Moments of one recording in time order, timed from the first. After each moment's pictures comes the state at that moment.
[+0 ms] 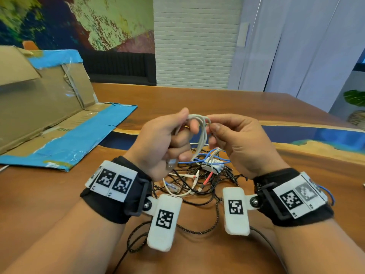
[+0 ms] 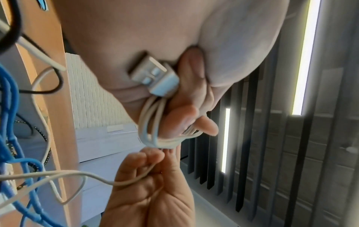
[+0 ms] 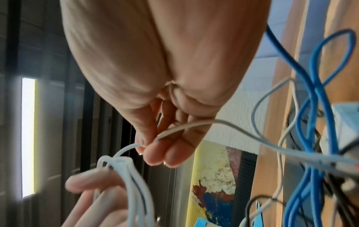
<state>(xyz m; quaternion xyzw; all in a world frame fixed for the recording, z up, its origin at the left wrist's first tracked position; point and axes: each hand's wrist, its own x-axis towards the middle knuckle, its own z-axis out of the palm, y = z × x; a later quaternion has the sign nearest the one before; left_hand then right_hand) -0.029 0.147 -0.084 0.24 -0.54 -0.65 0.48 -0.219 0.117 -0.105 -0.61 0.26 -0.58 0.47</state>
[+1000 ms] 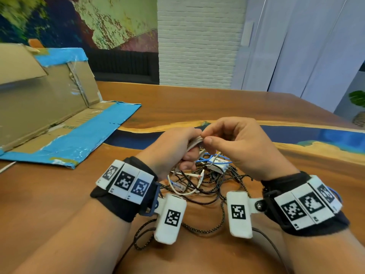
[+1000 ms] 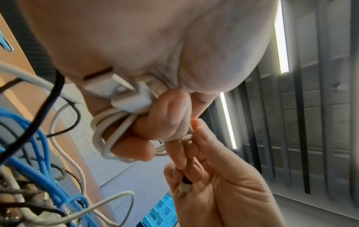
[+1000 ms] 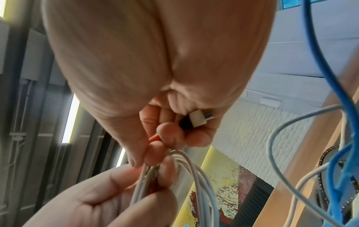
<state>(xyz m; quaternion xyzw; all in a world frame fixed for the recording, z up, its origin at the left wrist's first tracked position) -0.031 0.132 -0.101 0.39 -0.62 -0.56 0.38 -0.215 0.138 -0.093 -0.76 0.34 -0.46 0.30</state>
